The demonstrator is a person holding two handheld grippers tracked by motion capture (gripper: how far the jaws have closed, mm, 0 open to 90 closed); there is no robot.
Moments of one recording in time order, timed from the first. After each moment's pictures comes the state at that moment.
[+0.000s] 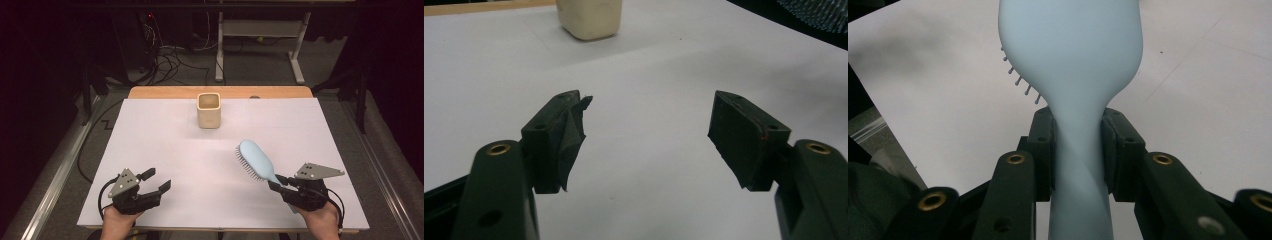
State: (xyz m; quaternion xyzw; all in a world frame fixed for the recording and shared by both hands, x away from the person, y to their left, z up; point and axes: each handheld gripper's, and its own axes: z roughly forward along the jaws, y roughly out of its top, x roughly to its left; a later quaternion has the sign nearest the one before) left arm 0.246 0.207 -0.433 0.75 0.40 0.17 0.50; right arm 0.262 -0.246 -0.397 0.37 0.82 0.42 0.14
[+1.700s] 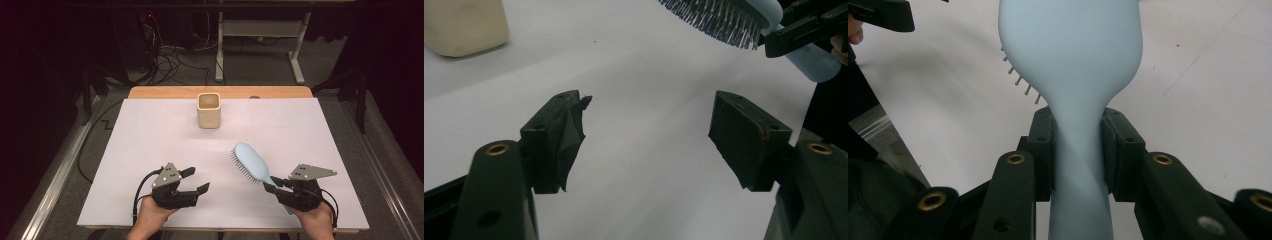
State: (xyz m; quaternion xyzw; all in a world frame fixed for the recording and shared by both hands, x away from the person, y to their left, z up) left arm 0.268 0.123 -0.426 0.79 0.32 0.10 0.51; right arm 0.265 -0.237 -0.405 0.36 0.82 0.42 0.13
